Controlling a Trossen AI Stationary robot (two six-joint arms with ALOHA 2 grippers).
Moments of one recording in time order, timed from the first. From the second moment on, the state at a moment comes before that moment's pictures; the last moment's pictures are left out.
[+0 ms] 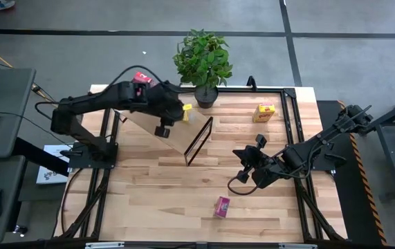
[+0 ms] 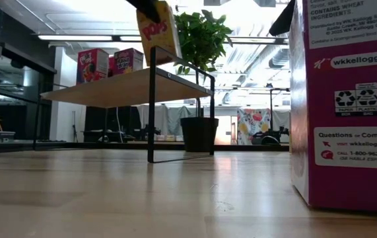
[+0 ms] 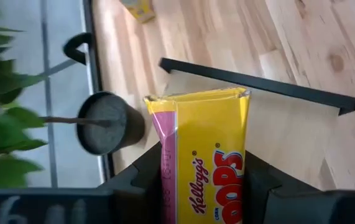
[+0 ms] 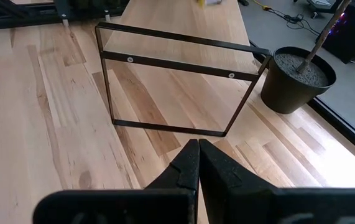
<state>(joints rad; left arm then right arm) 0.14 1.52 1.71 -1.10 -0.15 0.53 0.54 1.29 0.97 -0.58 0.89 0.65</state>
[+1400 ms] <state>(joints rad) 0.34 1.61 1.71 -1.10 0.00 0.59 0.54 1.29 0.97 -0.56 0.89 0.65</state>
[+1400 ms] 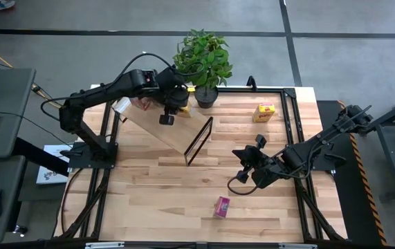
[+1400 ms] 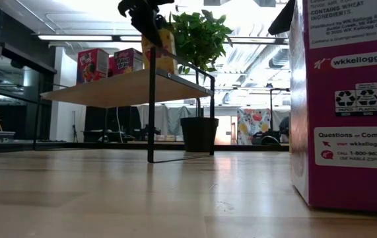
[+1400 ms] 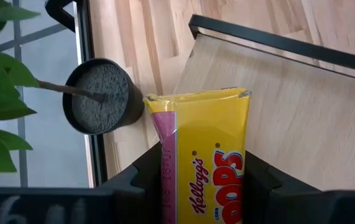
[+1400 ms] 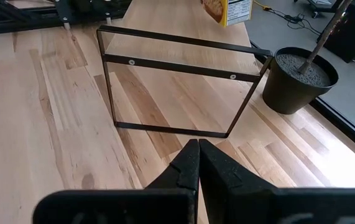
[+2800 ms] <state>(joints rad) 0.31 1.61 1.71 -1.16 -0.14 0.74 0.54 1.29 0.97 -0.56 0.89 0.65</state>
